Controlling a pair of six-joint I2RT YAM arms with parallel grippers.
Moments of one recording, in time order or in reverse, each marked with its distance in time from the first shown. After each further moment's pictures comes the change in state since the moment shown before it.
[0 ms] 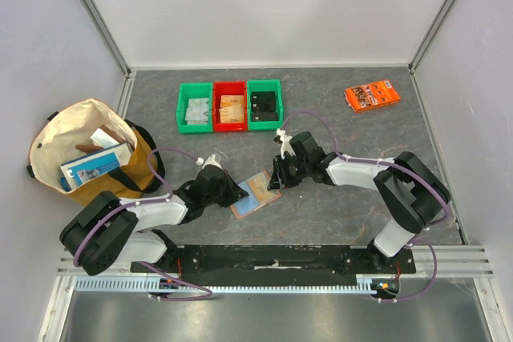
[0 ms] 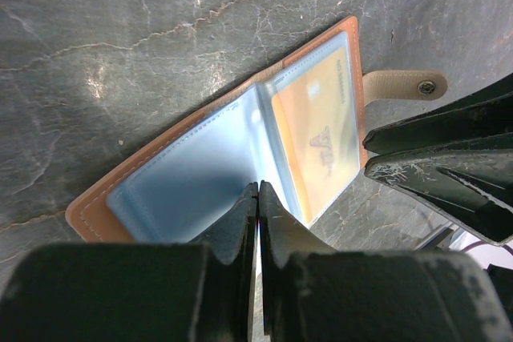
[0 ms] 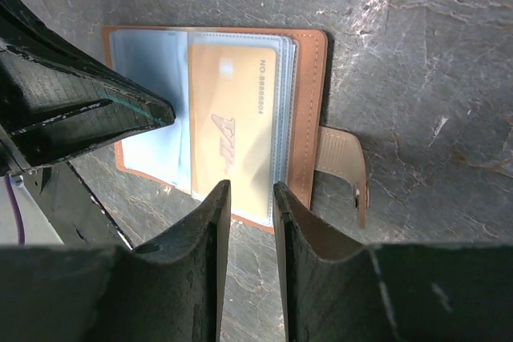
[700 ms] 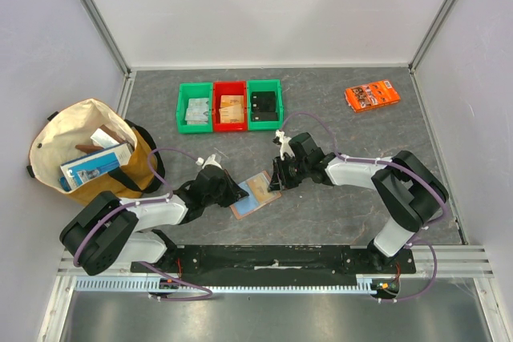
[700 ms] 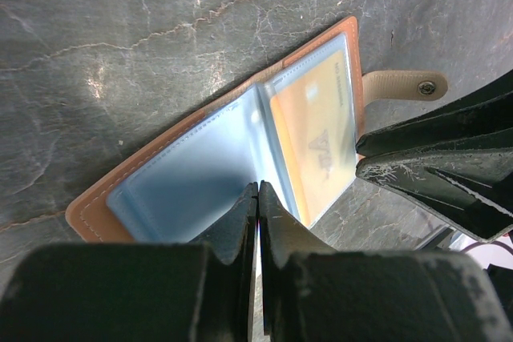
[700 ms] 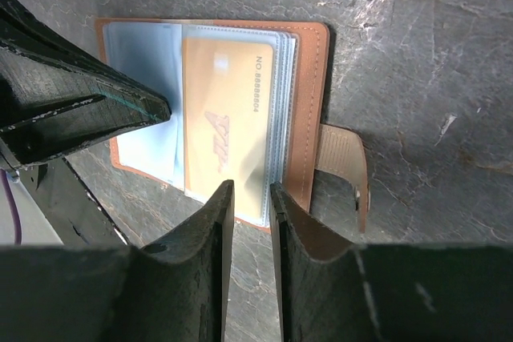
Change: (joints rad) left arm 0.000 0.000 0.000 0.000 0.000 0.000; right arm 0.007 0.018 0.000 -0.002 -0.004 -0.005
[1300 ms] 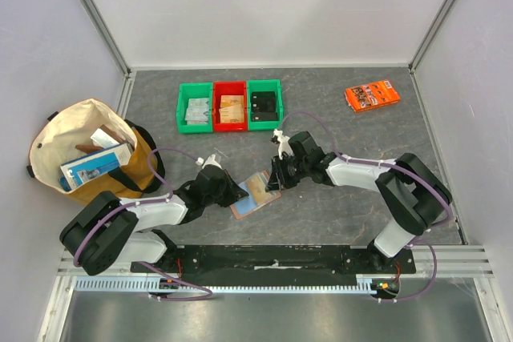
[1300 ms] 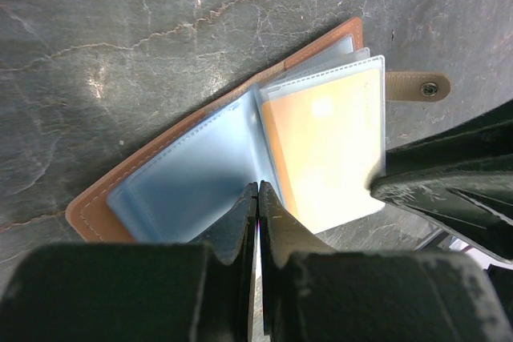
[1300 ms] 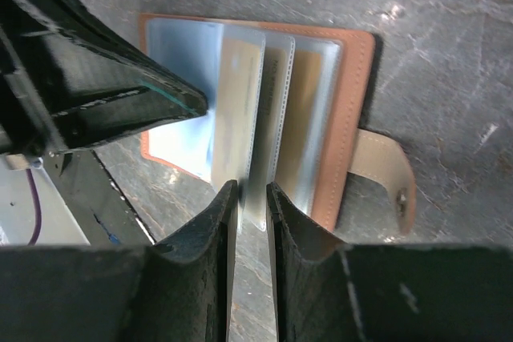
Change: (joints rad) left arm 0.000 0.000 0.000 0.000 0.000 0.000; right arm 0.011 -0.021 0.004 0.000 -0.043 0.000
